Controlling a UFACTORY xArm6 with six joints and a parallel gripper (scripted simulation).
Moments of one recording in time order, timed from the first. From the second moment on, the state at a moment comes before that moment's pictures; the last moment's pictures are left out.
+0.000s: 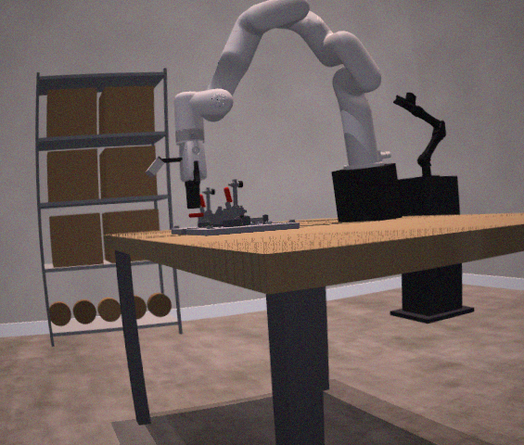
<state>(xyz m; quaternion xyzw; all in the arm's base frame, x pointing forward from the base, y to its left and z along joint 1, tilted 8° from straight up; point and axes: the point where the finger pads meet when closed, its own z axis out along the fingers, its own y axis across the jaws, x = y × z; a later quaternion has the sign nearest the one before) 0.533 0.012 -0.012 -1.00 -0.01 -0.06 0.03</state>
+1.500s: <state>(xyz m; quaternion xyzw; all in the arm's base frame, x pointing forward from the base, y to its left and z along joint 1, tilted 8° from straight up) 0.536 0.013 -0.021 -1.00 -0.01 -0.06 0.03</state>
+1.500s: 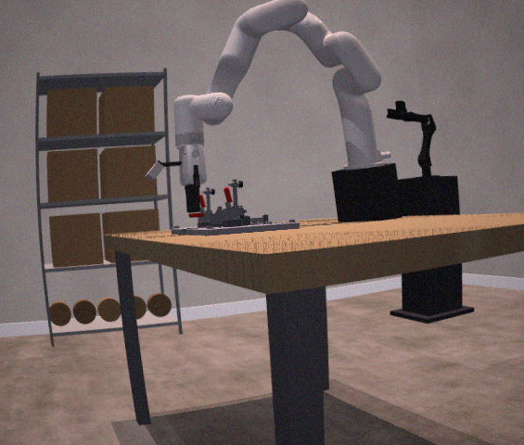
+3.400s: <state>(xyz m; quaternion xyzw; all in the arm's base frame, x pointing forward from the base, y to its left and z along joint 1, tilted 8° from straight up) 0.534 0.012 -0.011 -1.00 -0.01 -0.06 0.03</state>
